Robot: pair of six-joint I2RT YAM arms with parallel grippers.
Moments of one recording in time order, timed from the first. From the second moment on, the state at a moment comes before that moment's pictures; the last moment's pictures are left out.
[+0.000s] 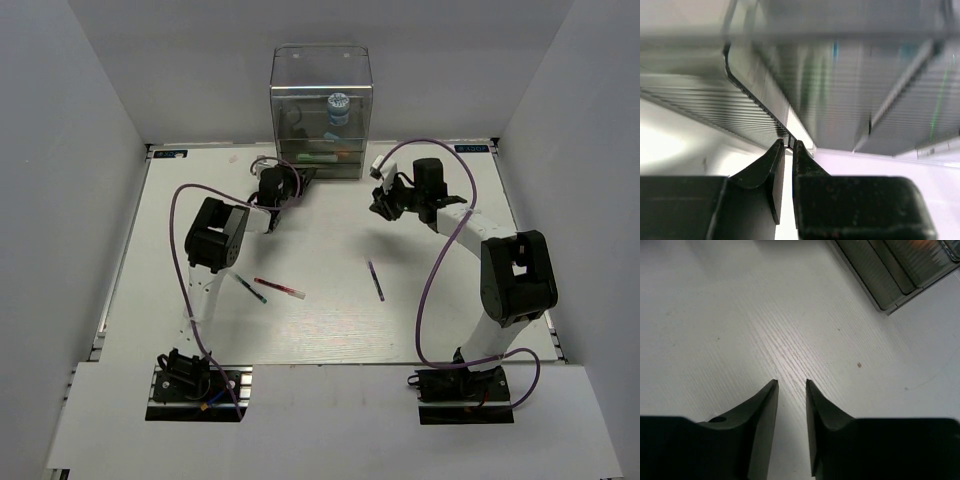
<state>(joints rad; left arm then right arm) -0.34 2.46 1.52 0.78 0.07 -1.42 0.27 1.72 1.12 0.01 -0.58 -0.53</state>
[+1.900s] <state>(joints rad) -0.34 1.26 0.75 -0.23 -0.21 -1.10 0.50 1.76 1.08 -0.59 -0.29 -0.30</state>
